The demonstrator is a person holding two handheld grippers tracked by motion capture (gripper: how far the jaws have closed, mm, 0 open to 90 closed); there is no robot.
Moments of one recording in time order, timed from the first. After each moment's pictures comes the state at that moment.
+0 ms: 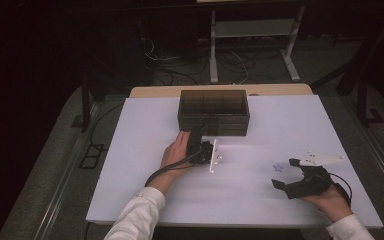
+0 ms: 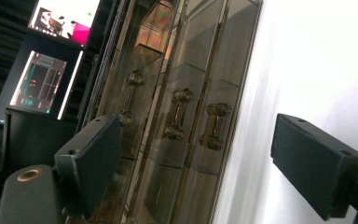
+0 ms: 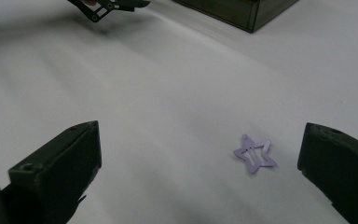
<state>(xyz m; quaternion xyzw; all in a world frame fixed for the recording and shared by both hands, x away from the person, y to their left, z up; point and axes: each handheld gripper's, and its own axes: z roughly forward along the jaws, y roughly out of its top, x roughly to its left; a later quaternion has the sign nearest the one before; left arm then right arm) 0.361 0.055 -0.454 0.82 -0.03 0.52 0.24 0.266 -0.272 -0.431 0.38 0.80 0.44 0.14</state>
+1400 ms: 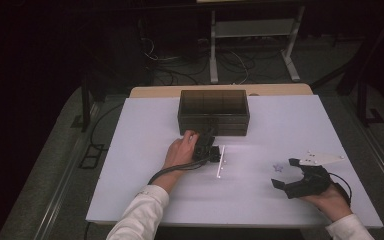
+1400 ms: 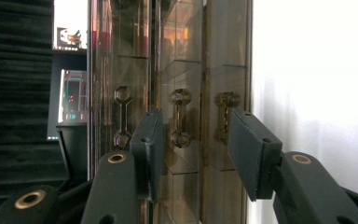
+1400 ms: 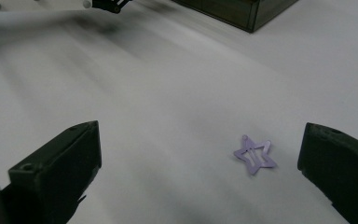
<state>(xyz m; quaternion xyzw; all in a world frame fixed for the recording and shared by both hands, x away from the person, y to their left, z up) 0.365 0.037 -0.467 0.80 -0.11 0.58 0.13 0.267 -0.272 -0.431 0.38 0.80 0.44 0.13</state>
